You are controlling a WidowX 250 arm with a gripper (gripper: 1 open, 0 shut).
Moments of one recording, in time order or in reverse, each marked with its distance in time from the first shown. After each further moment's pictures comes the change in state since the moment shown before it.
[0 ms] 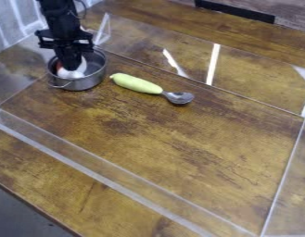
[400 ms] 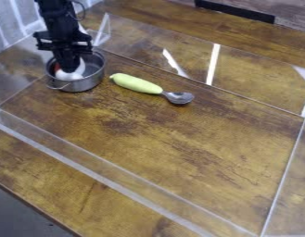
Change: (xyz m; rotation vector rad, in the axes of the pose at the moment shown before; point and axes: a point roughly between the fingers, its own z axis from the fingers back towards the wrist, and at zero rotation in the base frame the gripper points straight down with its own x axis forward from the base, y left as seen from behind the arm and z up) arm -0.005 0.001 -0.002 0.007 0.019 0.014
